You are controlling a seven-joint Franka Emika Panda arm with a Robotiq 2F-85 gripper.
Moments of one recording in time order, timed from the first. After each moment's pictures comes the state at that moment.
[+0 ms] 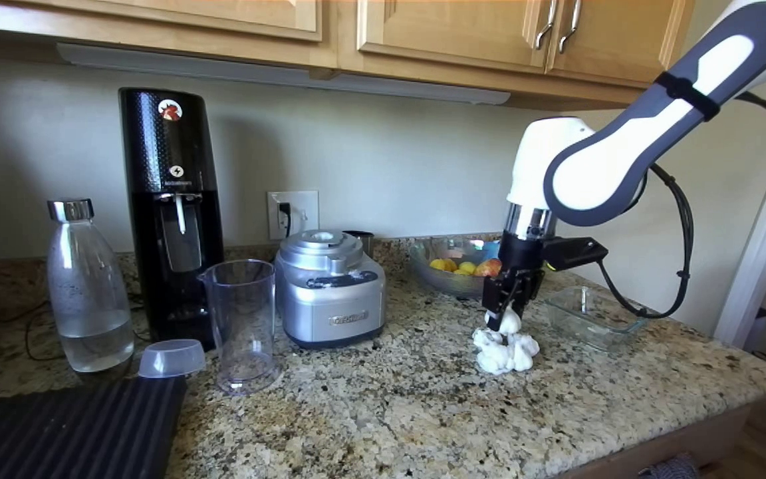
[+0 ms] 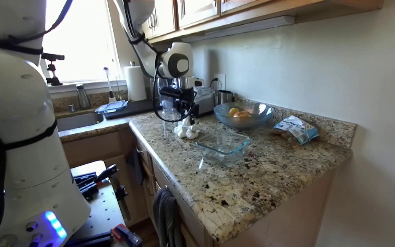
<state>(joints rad) 0.24 0.32 0.16 -2.20 -0.04 2.61 0.20</state>
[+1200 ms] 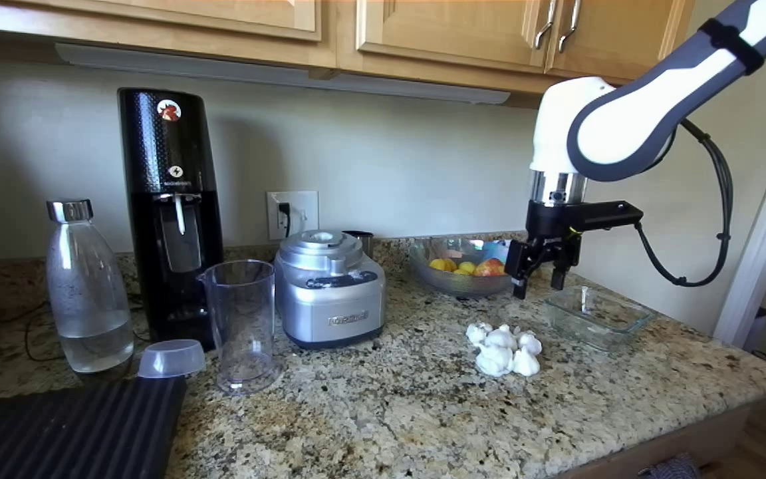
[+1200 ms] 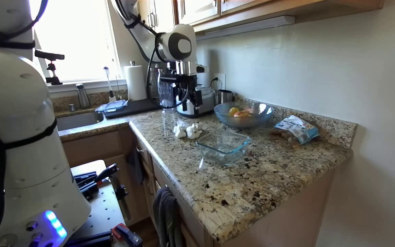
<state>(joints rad) 0.24 0.15 0.11 -2.24 -0.07 2.41 0.35</state>
